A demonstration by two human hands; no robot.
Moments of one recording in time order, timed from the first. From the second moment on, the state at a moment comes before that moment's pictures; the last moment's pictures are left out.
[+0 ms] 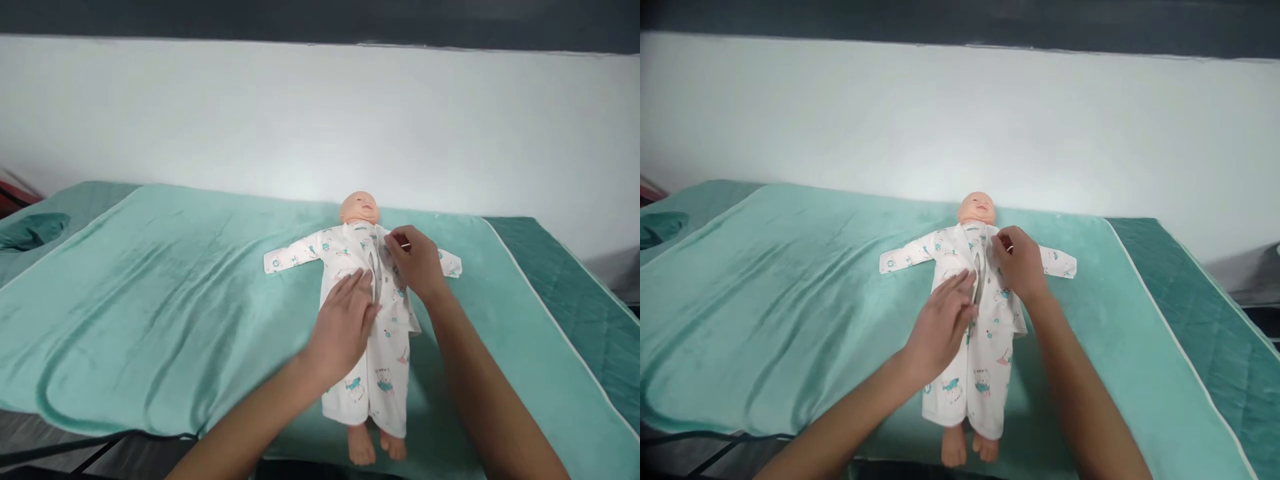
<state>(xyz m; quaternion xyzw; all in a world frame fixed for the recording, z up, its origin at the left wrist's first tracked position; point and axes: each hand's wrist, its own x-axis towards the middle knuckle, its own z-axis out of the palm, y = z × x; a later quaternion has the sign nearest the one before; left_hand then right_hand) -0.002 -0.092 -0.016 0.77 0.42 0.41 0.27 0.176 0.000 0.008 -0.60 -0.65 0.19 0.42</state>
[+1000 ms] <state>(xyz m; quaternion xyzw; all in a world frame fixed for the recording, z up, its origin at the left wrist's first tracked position) 0.021 0.063 0.011 0.53 0.52 0.51 0.44 0.159 0.057 -0.009 -0.55 -0.44 0.46 0.53</state>
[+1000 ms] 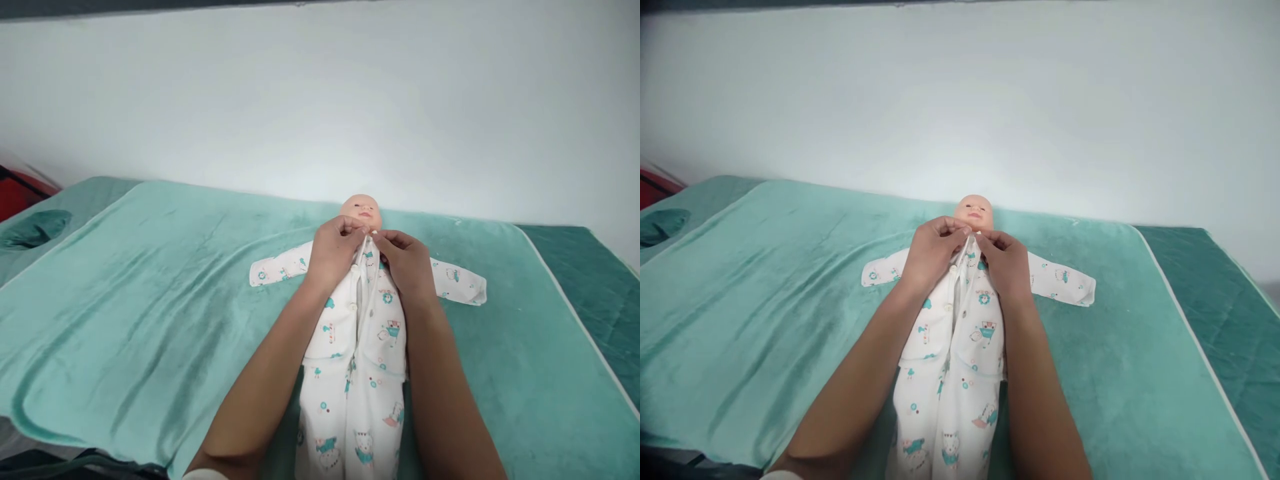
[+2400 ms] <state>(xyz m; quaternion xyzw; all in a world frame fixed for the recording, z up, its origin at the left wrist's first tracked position) 0.000 0.060 0.002 0.60 0.57 0.37 0.43 0.155 0.047 0.004 -0.57 -0.63 0.39 0.35</state>
